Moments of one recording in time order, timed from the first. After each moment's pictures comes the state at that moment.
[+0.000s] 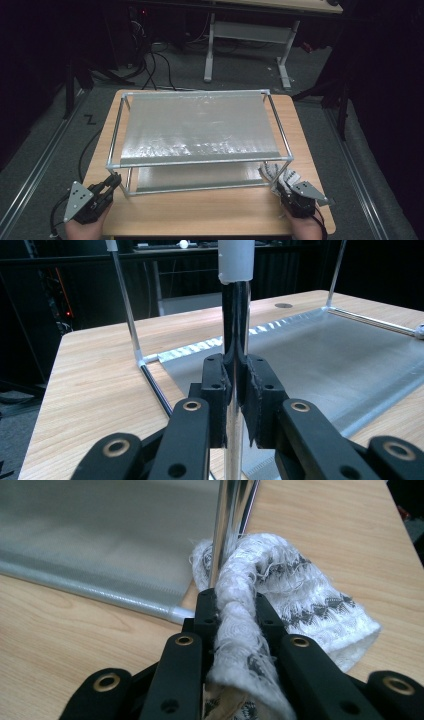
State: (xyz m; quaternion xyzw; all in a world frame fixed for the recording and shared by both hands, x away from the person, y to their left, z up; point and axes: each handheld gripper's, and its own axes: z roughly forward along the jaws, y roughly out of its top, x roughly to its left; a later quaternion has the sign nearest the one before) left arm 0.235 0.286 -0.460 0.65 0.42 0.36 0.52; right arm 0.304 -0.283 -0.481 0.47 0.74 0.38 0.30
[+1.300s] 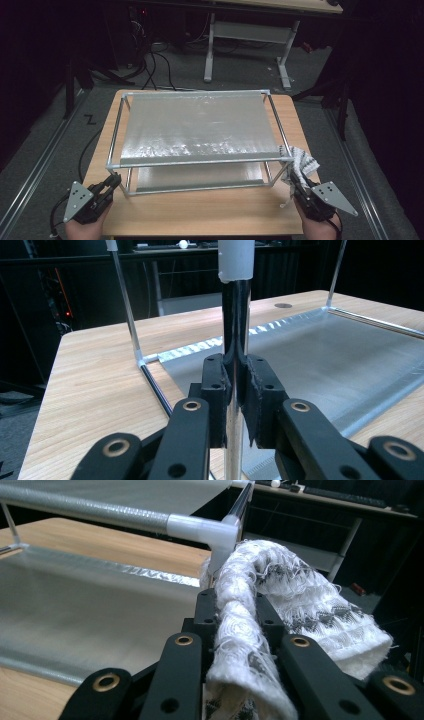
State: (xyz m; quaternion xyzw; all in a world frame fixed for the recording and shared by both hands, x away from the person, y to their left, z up) left arm 0.235 0.287 -0.460 0.65 0.42 0.36 0.52; right arm 0.274 -0.287 -0.411 0.43 0.67 0.47 0.39
